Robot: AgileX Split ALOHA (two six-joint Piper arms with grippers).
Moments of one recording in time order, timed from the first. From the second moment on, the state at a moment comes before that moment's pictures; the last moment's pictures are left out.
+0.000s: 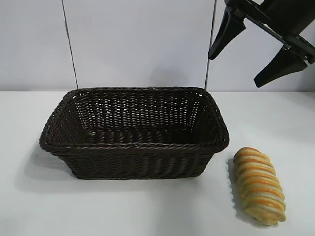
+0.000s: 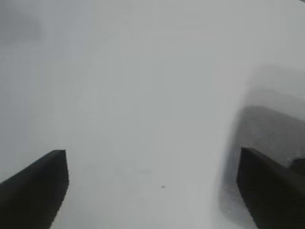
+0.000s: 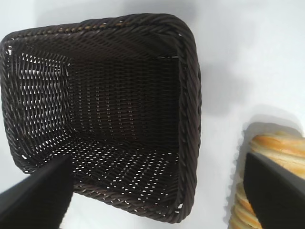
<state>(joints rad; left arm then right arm) 0.33 1.59 -1.64 -0.08 1.16 -0.02 0.10 1.70 -1.34 0.54 0.97 -0.13</state>
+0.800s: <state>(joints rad) 0.14 0.68 -1.24 -0.03 1.10 0.11 0.10 1.70 -1.34 0.54 0.97 -0.16</state>
